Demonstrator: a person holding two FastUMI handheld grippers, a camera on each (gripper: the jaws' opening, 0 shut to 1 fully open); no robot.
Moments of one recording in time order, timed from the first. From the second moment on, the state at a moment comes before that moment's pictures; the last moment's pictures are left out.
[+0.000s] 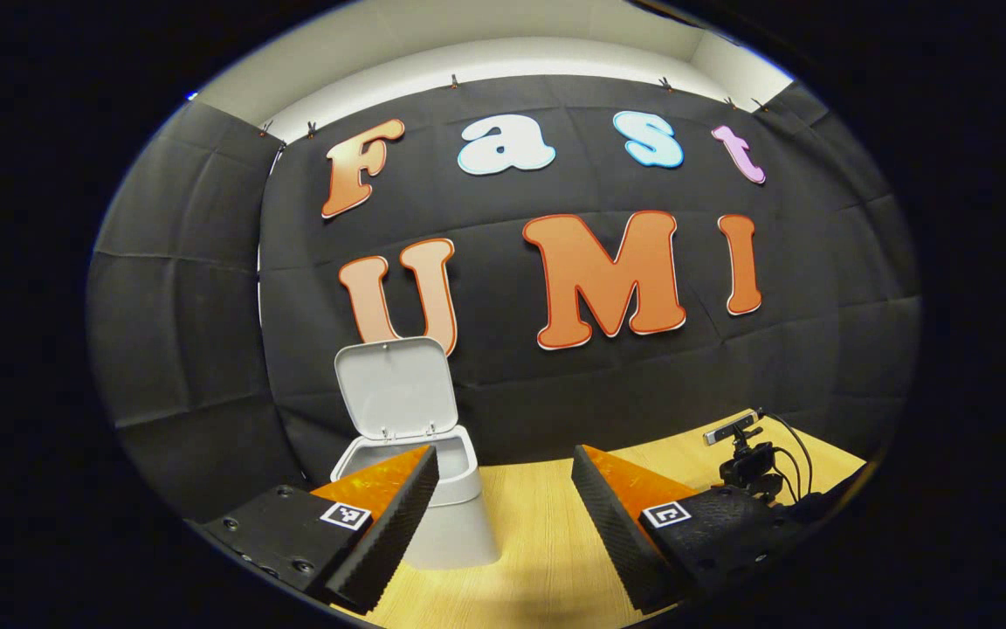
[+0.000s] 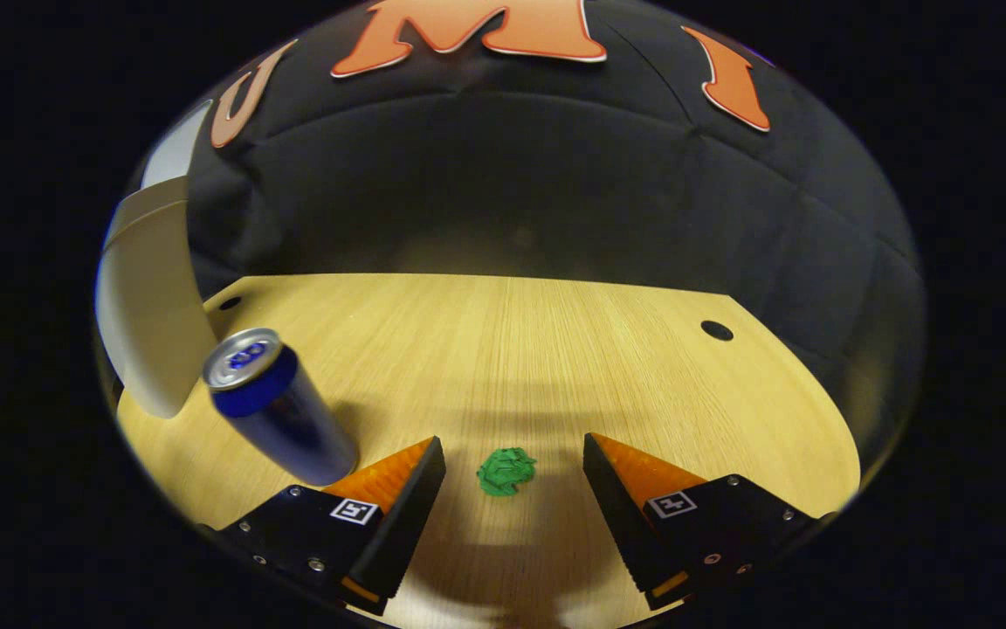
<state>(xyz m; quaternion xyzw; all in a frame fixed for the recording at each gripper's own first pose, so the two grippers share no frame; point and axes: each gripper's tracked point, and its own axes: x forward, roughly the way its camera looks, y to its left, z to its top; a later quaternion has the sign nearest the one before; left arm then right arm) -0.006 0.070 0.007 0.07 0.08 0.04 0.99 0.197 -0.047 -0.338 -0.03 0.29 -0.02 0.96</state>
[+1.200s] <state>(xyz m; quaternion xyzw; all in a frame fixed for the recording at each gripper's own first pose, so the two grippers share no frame) -0.006 0.102 0.005 0.03 0.06 0.03 1.00 0.182 0.035 -0.120 0.00 0.14 0.06 0.99</state>
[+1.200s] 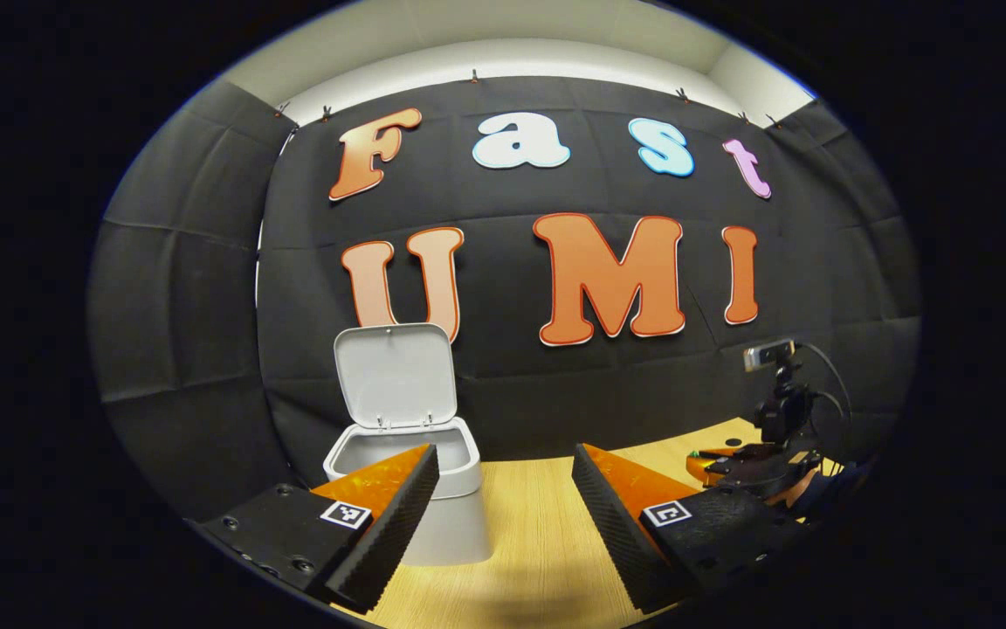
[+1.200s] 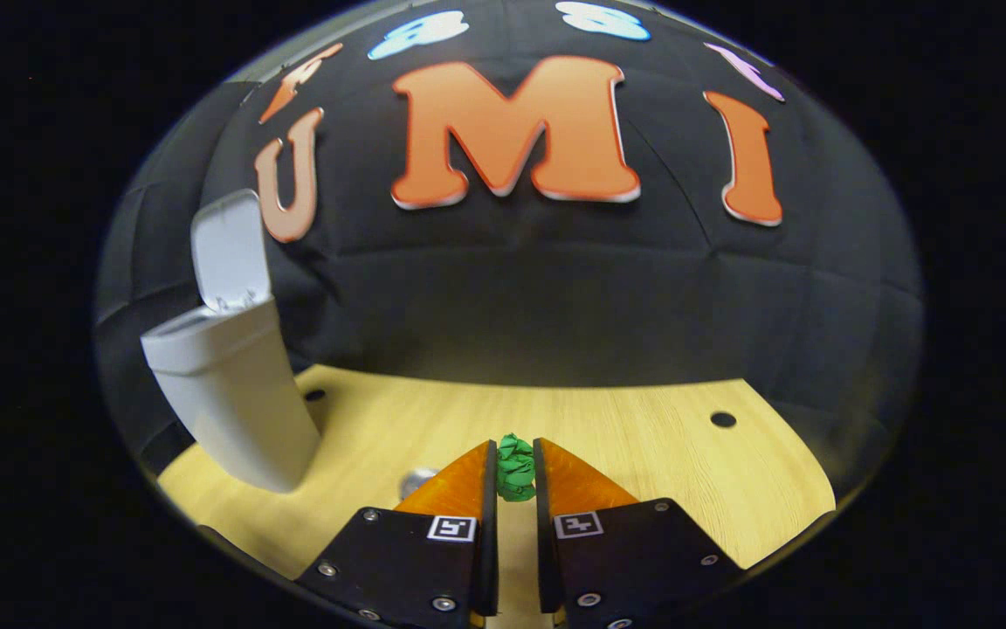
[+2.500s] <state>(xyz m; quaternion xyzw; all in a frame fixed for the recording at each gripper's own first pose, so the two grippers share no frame) -0.069 0.283 -0.039 -0.03 0.06 0.15 0.99 0.211 0.392 -0.034 -0.06 0.07 0.28 0.96</state>
